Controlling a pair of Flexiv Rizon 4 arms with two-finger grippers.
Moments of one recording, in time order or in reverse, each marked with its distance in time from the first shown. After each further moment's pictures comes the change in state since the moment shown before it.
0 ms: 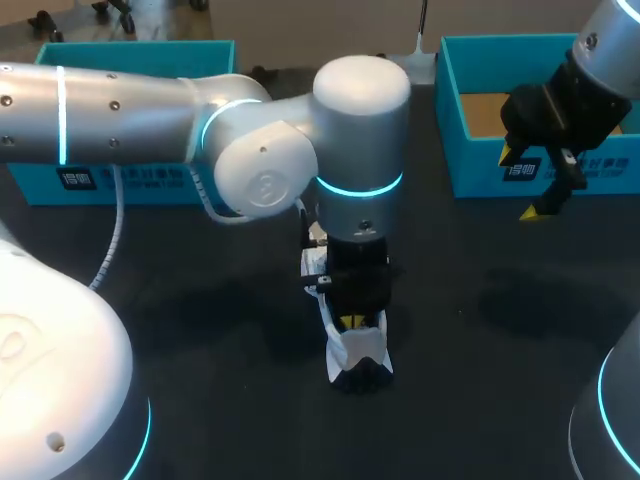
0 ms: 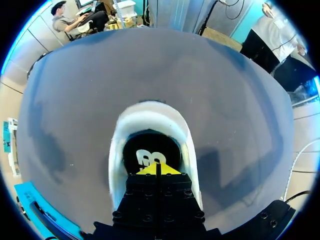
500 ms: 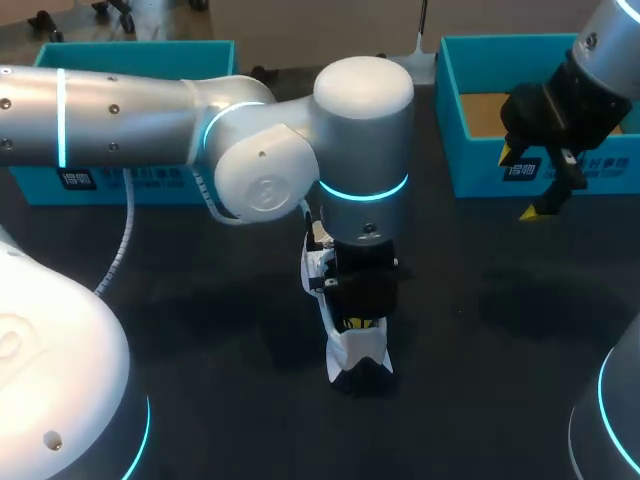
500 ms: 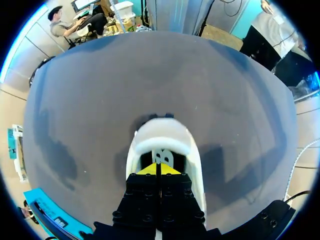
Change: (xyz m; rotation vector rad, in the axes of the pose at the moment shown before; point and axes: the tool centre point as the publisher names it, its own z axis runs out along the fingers) left arm -0.012 -0.017 -0.017 -0.005 -0.052 0.041; right arm 0.000 0.000 0.000 0.000 0.000 0.000
